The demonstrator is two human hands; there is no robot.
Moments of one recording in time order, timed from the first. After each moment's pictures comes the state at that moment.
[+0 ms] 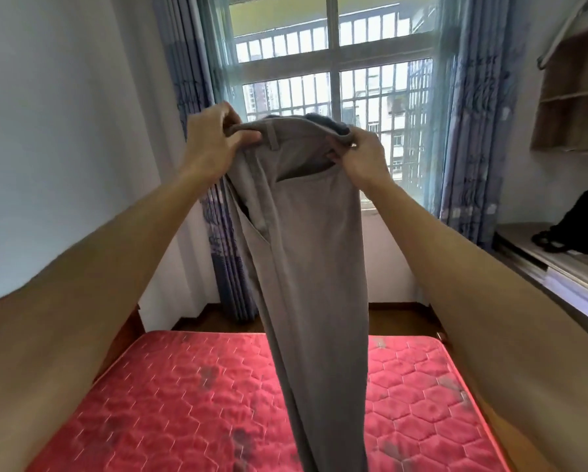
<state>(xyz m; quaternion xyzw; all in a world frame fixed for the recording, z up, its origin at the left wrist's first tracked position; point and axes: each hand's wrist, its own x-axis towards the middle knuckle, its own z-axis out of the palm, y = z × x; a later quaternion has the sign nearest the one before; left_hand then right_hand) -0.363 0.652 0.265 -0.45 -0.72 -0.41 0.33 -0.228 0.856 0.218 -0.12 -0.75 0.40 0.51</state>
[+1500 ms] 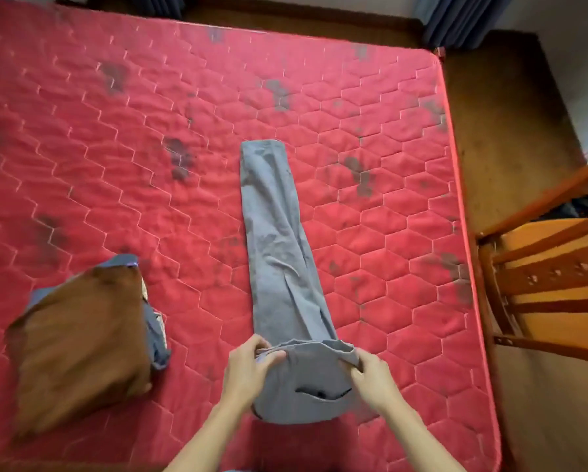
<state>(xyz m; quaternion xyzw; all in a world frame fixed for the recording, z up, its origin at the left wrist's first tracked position) -0.100 0.460 -0.564 -0.12 -0.85 -0.34 -0.39 0.085 0.637 -0.559 -0.48 -0.73 0.45 -0.17</state>
